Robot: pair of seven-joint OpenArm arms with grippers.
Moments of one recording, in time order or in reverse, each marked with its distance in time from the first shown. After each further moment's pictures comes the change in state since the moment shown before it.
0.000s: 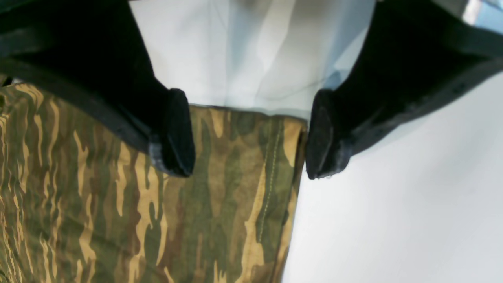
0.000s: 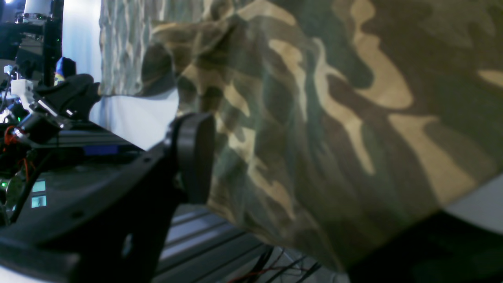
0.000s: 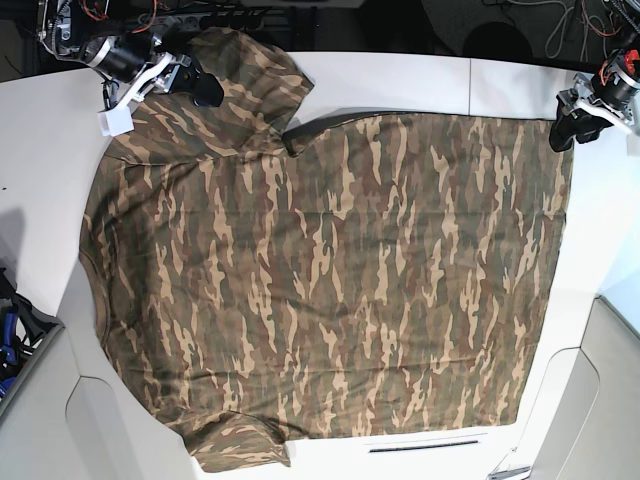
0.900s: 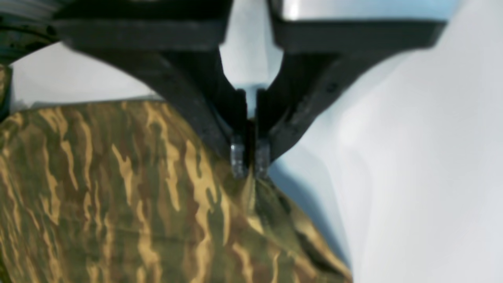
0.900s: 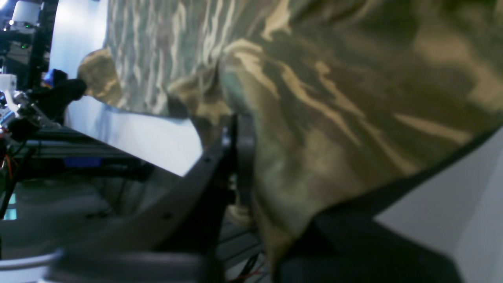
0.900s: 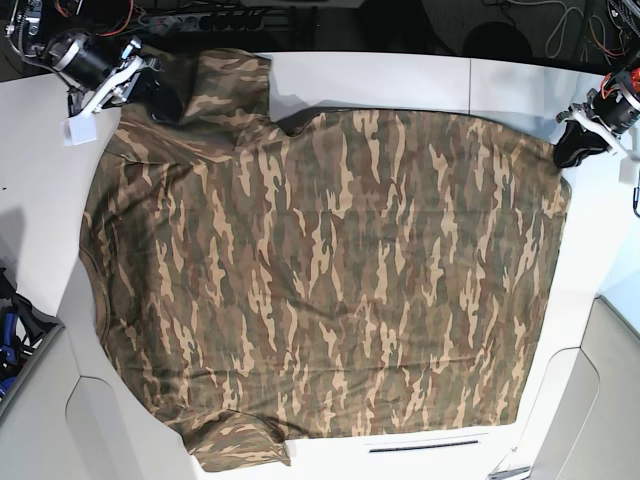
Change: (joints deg) left arm -1.7 -1.6 -0.4 9.8 -0.7 -2.7 4.3; right arm 0.0 -0.2 8.8 12.1 4.7 0.9 -4.4
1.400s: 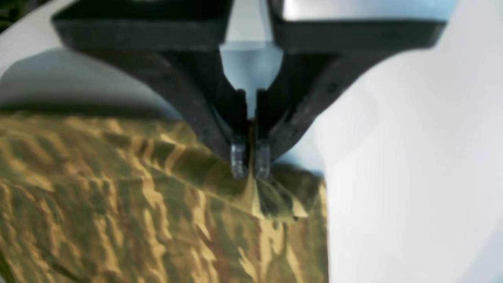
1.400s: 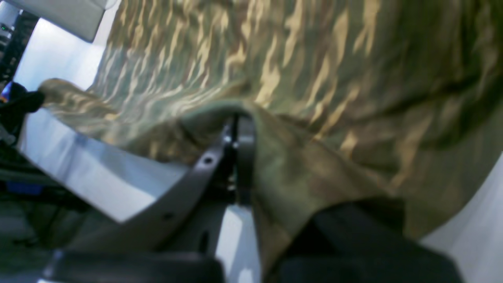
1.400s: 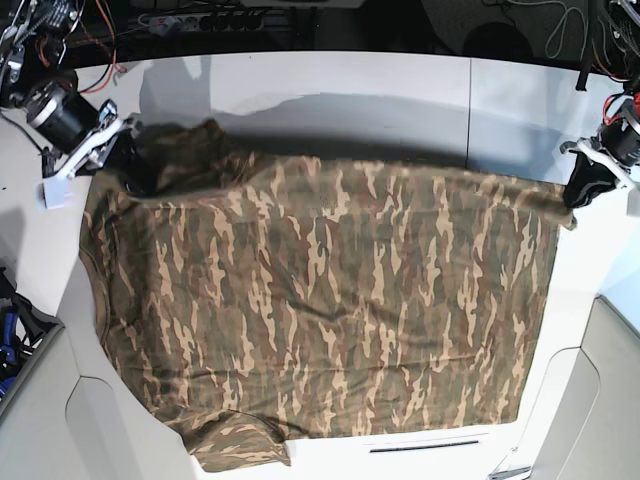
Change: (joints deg) left arm -5.8 0.0 0.0 2.6 7.4 0.2 -4.8; right arm 12.7 0.0 2.6 2.1 -5.7 0.1 -0.7
